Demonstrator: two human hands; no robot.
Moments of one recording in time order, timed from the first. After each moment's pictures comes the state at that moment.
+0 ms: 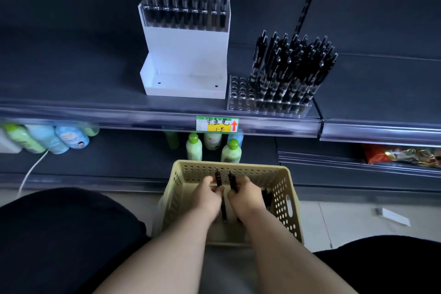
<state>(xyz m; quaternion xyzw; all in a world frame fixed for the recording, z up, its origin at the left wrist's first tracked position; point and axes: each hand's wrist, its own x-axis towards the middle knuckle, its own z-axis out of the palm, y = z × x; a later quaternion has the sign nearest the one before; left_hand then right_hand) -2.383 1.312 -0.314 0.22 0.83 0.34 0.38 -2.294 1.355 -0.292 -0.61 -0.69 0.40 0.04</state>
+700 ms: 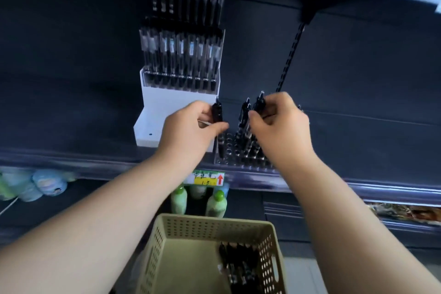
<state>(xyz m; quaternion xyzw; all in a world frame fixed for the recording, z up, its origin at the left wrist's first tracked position) -2.438 1.365 -0.066 0.46 0.70 0.53 0.12 -2.300 1.436 -0.044 -0.42 -0.77 0.23 0.42</state>
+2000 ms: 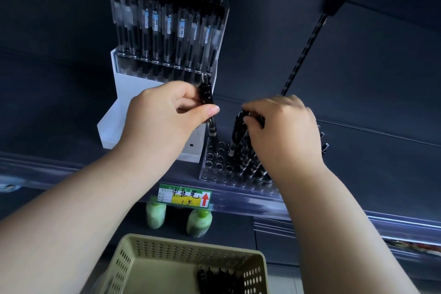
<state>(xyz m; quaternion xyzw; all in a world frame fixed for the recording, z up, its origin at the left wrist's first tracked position) -2.456 1.396 -0.061 0.42 0.69 0.58 0.12 -2.319 1.487 -0.054 -0.40 -0.87 -0.04 0.29</state>
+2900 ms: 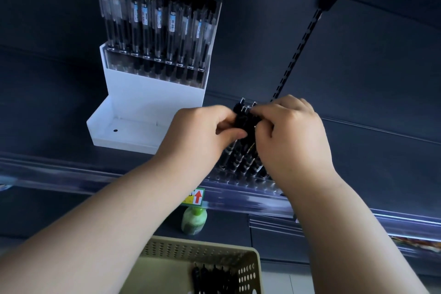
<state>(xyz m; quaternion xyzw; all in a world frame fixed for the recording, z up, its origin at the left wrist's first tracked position) -2.423 1.426 -0.084 0.53 0.68 0.50 0.10 -2.299 1.484 -0.054 -0.39 -0.86 -0.03 0.33</state>
